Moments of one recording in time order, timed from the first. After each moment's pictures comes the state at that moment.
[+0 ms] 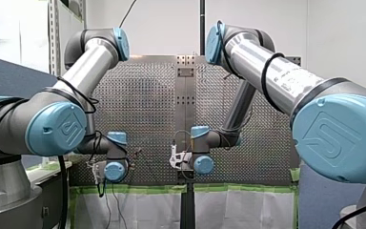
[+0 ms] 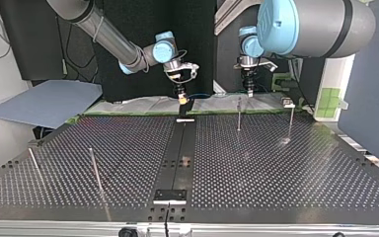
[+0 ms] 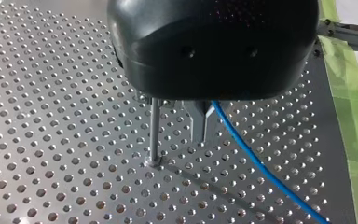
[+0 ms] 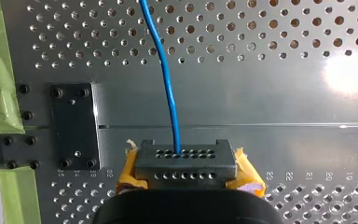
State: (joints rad) left arm -0.13 -2.39 -2.13 -1.86 -1.82 -1.75; right arm 2.31 -0.59 1.51 -0.83 1.66 1.64
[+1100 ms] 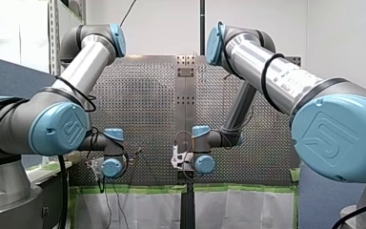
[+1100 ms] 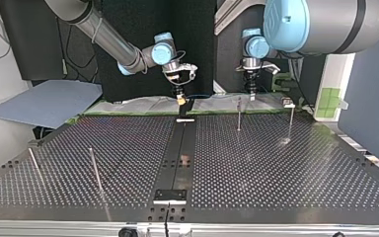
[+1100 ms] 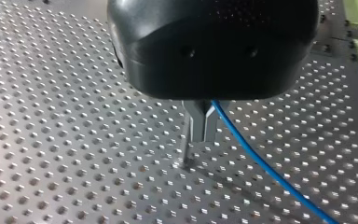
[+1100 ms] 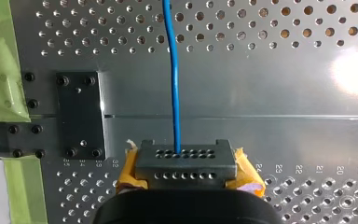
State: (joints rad) left arm -0.10 -2.36 -2.15 -1.83 -1.76 -1.79; right arm 2.30 -0.58 1.50 -0.80 1.66 1.63
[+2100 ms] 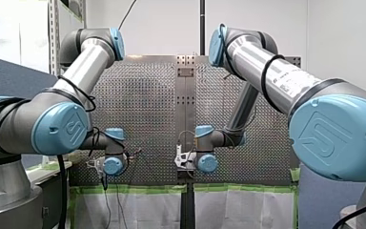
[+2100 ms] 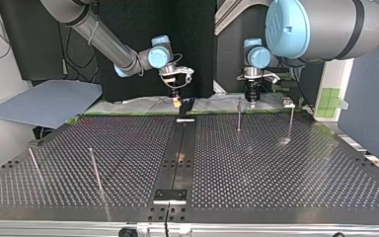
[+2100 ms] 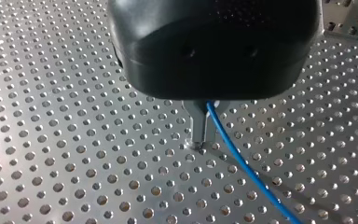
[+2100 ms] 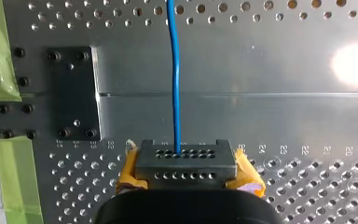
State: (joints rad) left arm -0.07 -2.39 -2.05 -1.89 -1.71 -1.84; right arm 2.27 -0.58 1.49 -0.79 1.66 1.63
